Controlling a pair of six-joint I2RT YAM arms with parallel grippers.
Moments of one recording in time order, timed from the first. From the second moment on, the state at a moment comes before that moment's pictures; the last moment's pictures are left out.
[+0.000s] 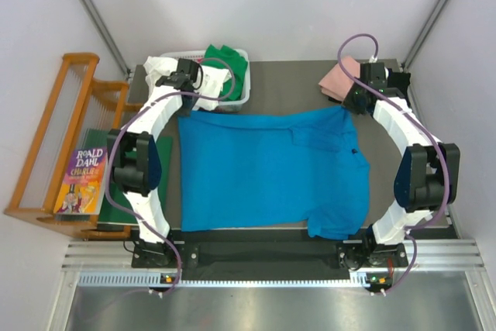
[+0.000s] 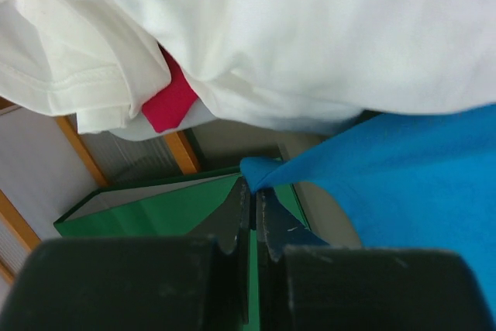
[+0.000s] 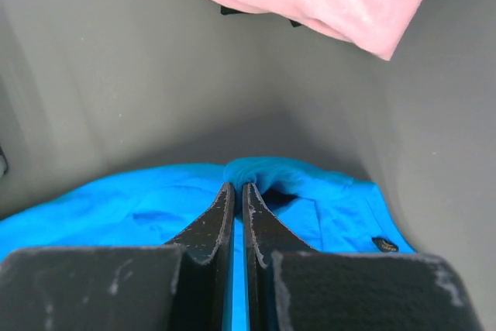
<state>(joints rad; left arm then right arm) -0.19 1.91 1.64 -0.79 -0.34 0.36 0.07 1.67 1.34 -0.46 0.05 0.52</state>
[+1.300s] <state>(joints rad) -0.20 1.74 1.53 -0.84 -0.27 0.32 0.04 1.62 1.37 -0.57 0.09 0.52</state>
